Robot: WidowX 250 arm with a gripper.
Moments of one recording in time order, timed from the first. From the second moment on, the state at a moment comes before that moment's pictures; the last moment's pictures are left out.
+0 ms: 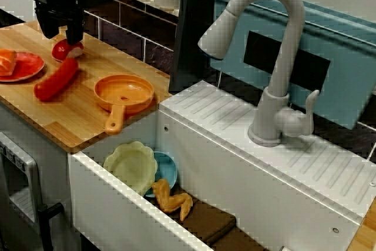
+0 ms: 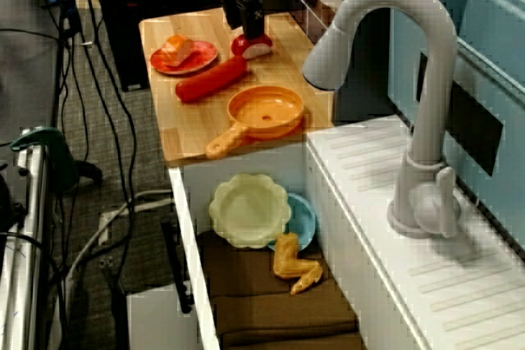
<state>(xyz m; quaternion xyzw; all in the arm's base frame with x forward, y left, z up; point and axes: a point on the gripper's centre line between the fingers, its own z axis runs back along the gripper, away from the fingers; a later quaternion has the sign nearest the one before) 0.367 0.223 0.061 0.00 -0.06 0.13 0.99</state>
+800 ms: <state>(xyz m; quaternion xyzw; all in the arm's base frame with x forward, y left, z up) 0.372 0.222 0.048 0.01 -0.05 0.15 0.99</state>
